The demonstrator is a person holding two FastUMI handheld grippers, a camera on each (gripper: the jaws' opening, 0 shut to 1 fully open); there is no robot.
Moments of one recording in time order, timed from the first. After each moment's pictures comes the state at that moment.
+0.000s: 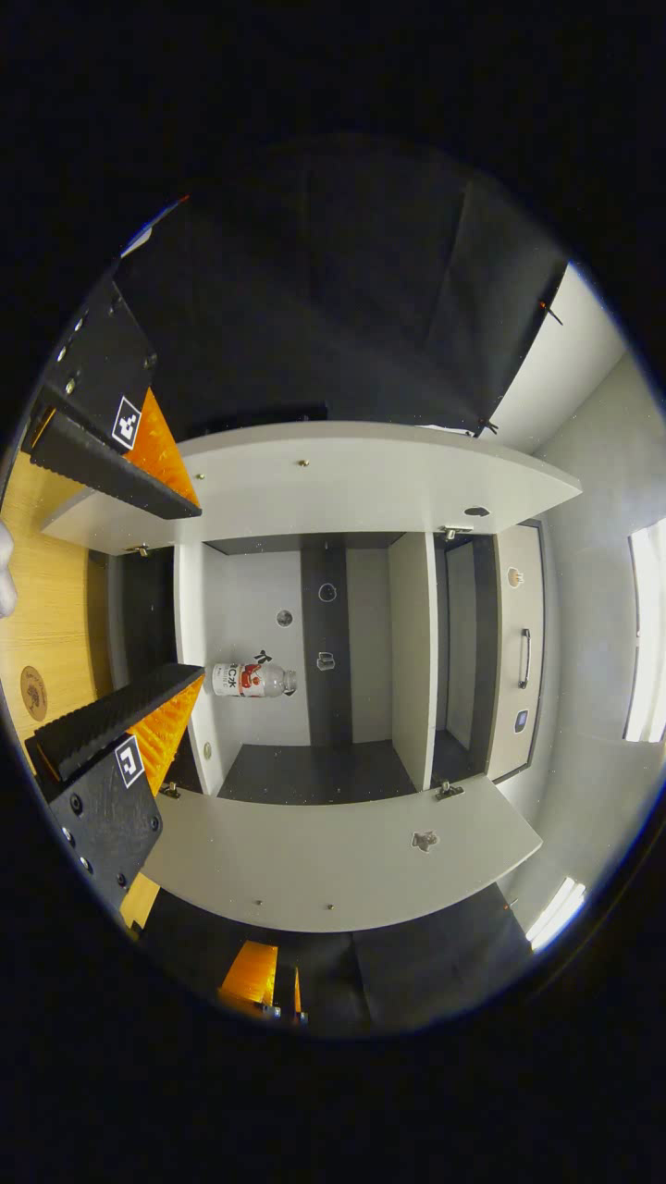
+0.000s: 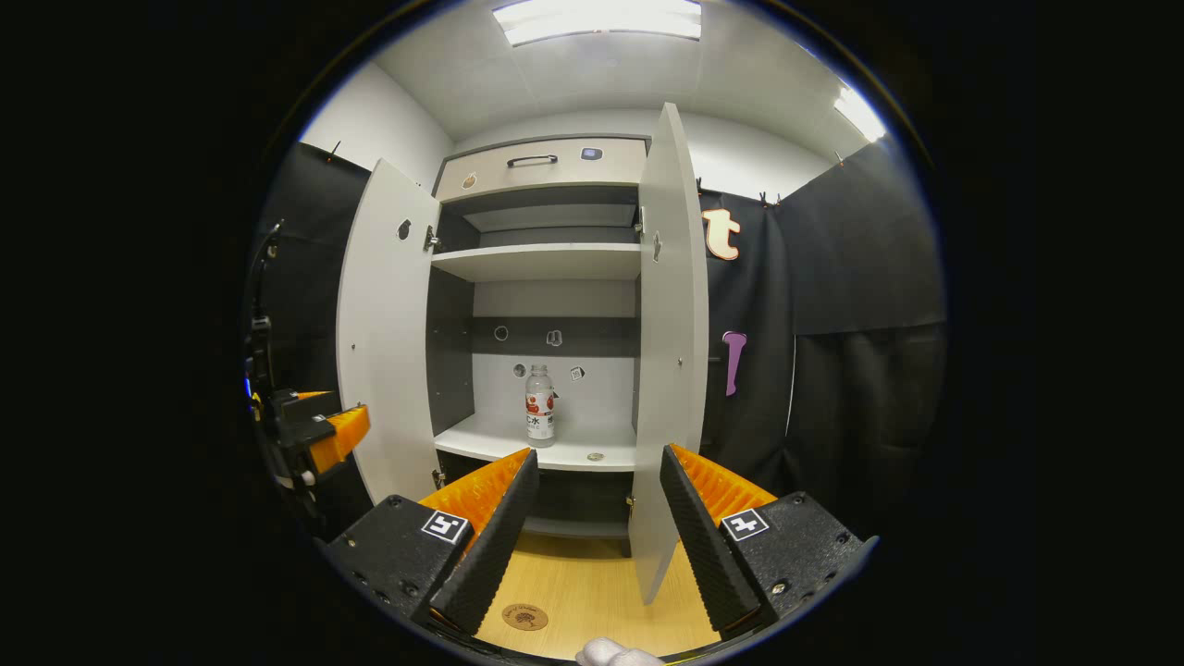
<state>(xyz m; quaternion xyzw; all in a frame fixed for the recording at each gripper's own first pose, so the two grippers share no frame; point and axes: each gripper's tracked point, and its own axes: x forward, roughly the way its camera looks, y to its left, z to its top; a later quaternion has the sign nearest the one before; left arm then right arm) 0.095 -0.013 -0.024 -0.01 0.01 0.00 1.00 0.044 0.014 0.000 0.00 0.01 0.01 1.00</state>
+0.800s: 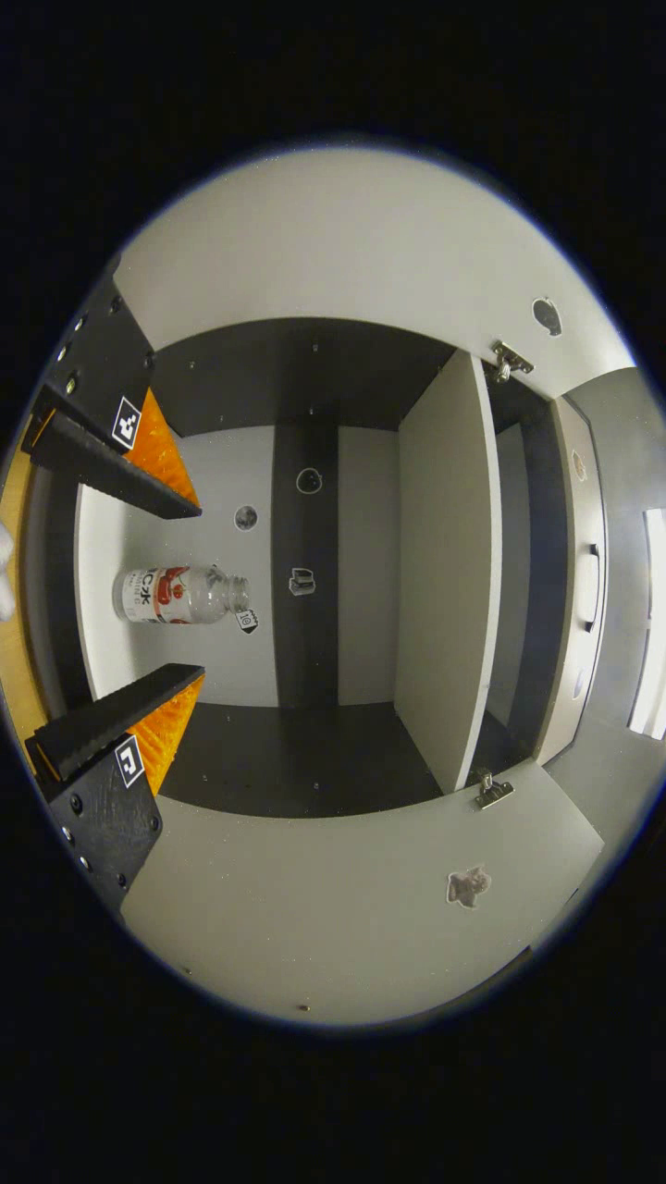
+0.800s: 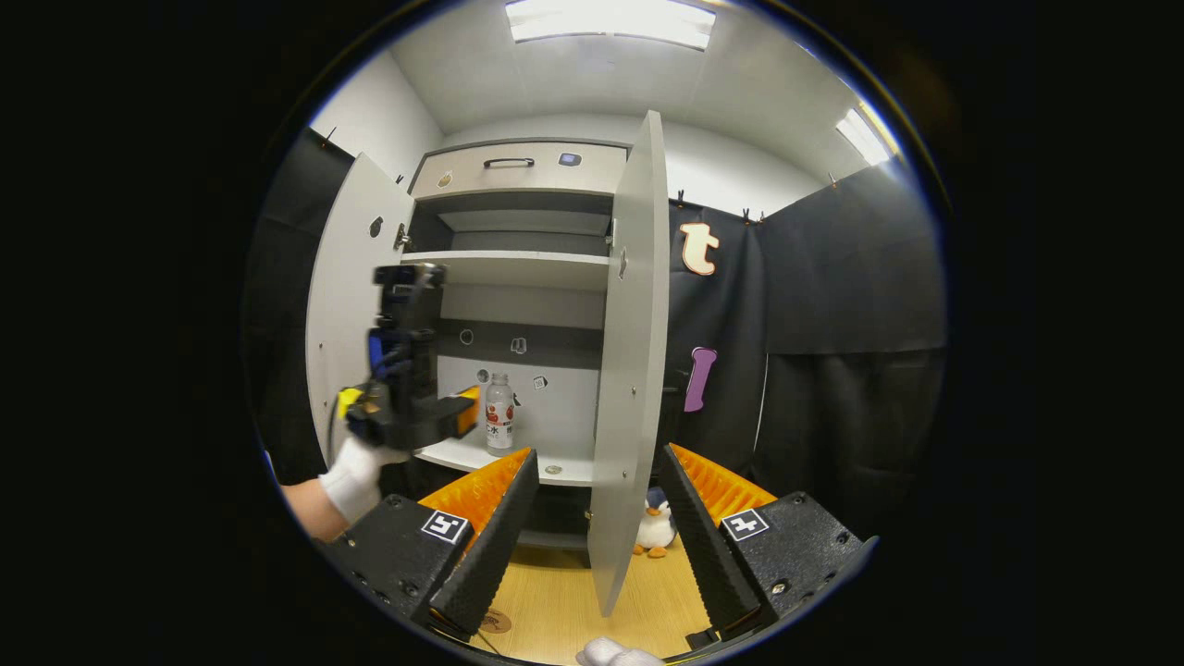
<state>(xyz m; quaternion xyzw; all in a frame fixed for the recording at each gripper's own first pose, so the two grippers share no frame) 0.322 -0.140 -0.009 -0.02 -0.02 -0.07 1.00 0.051 -0.023 0.022 -0.03 0.01 -0.04 1.00</state>
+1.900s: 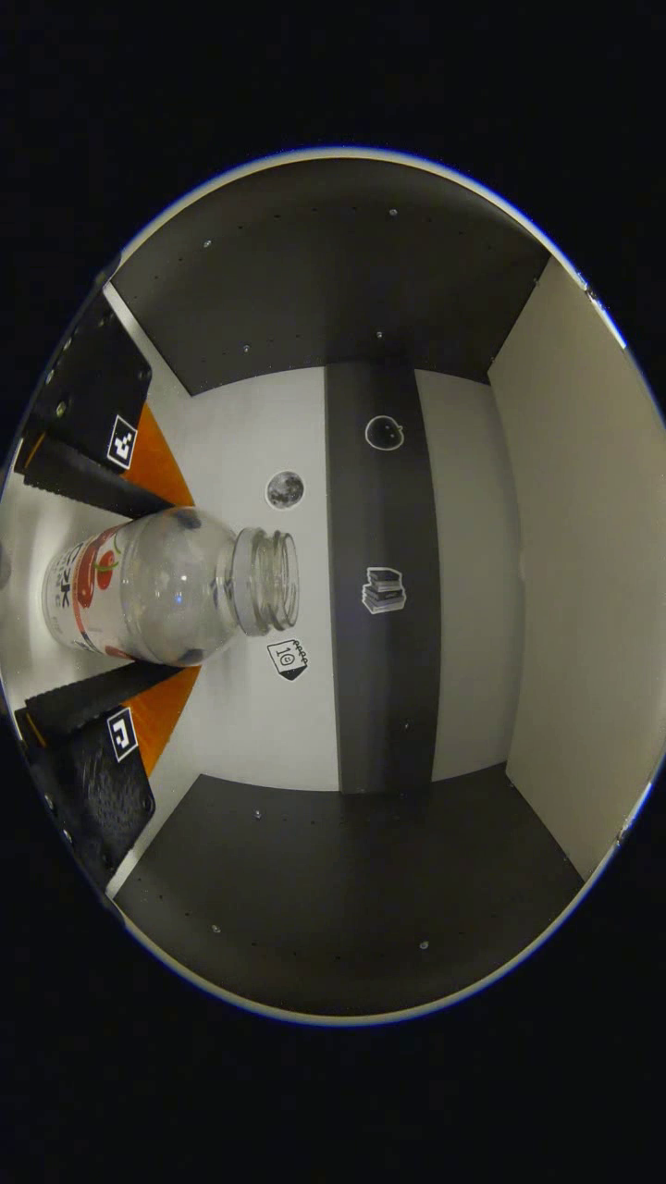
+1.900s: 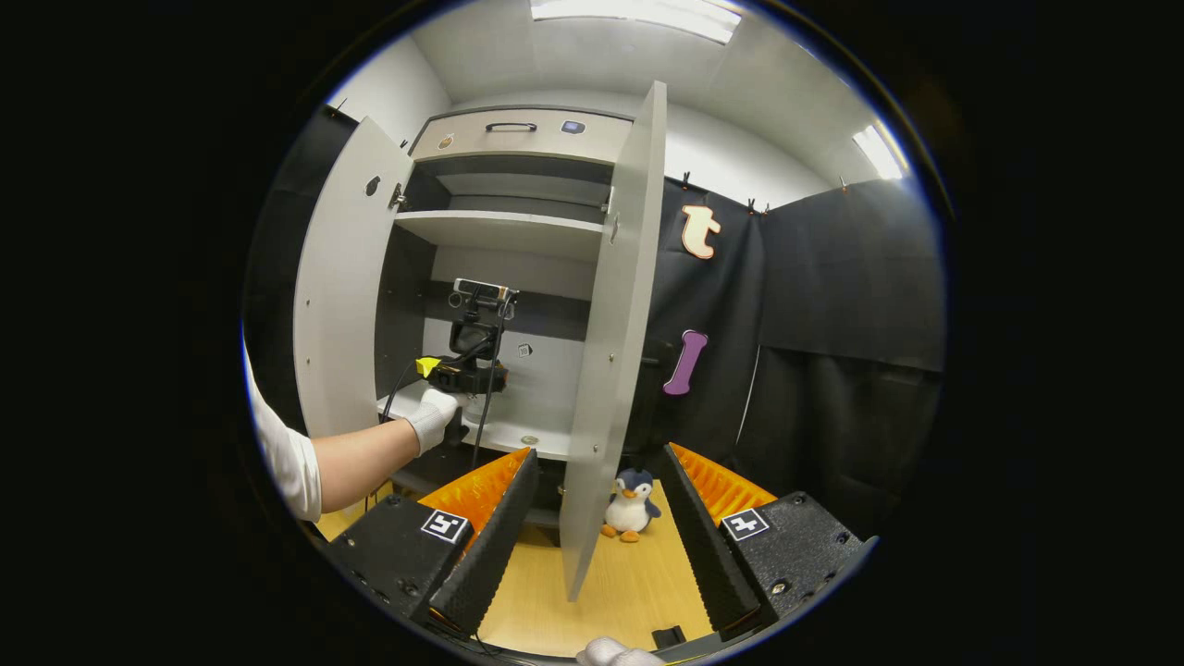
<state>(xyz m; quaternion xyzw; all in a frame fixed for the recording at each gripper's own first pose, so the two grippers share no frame) 0.486 -0.153 -0.083 -0.01 0.05 -0.02 1.00 0.053 -0.054 0.005 -0.07 0.04 -0.06 0.99</state>
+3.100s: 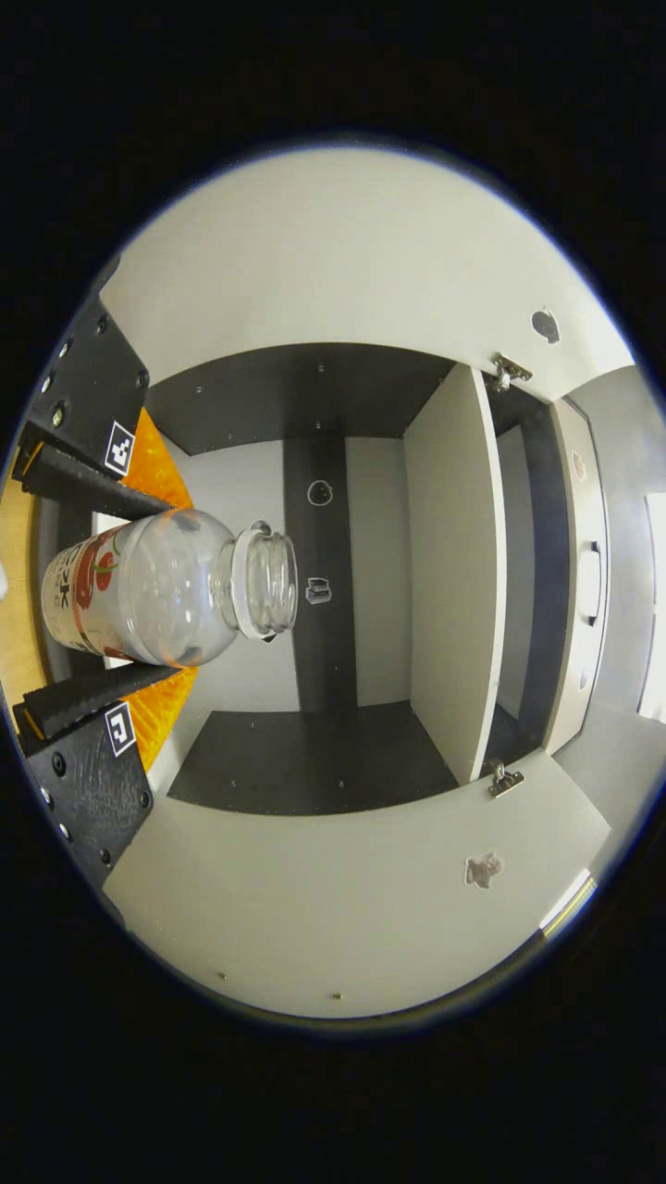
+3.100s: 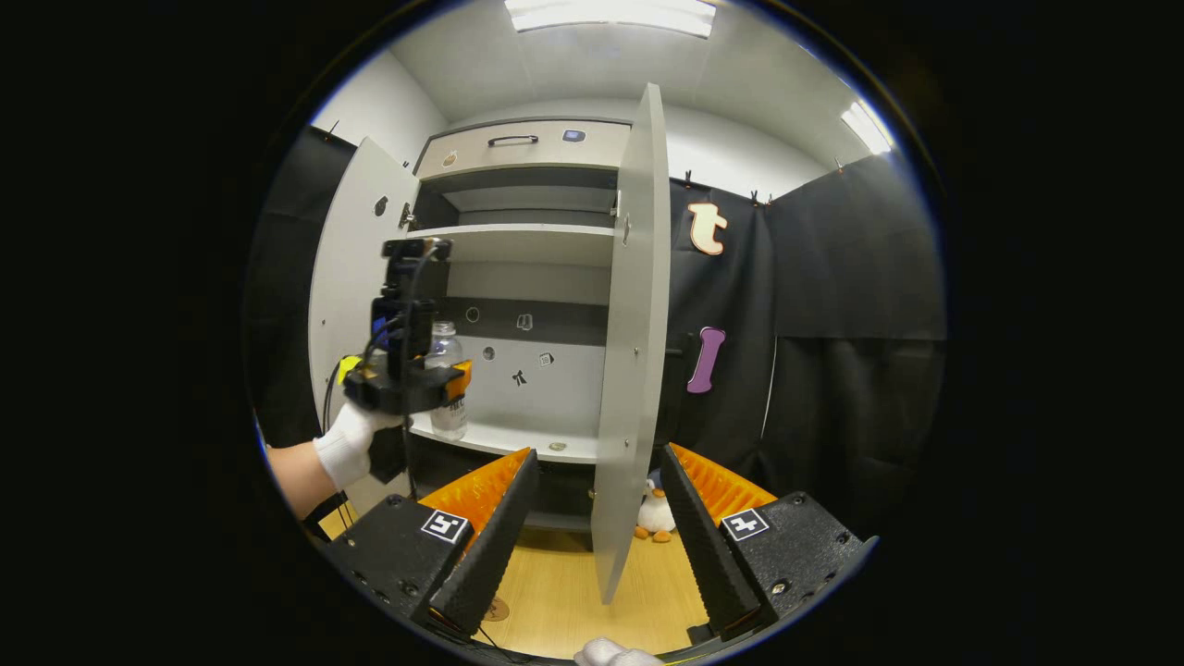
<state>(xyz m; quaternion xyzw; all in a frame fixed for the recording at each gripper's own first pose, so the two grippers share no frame) 0.268 -0.110 -0.031 -0.01 0.00 -0.08 1.00 0.047 -0.028 -0.012 -0.02 0.04 -0.02 1.00</state>
